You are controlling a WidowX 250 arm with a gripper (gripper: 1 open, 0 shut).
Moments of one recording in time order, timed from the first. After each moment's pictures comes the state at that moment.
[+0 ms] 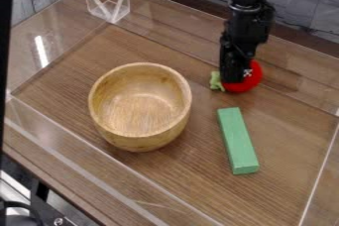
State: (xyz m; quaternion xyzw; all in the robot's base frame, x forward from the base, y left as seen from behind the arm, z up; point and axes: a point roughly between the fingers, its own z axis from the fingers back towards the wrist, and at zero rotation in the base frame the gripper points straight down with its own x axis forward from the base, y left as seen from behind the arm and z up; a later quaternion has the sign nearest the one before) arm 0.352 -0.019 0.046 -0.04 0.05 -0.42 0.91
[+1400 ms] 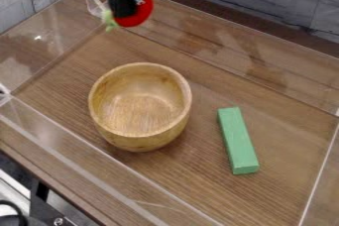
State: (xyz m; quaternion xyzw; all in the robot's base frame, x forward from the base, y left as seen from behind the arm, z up) arm 0.307 0.148 0.110 0.03 0.03 -0.20 0.98
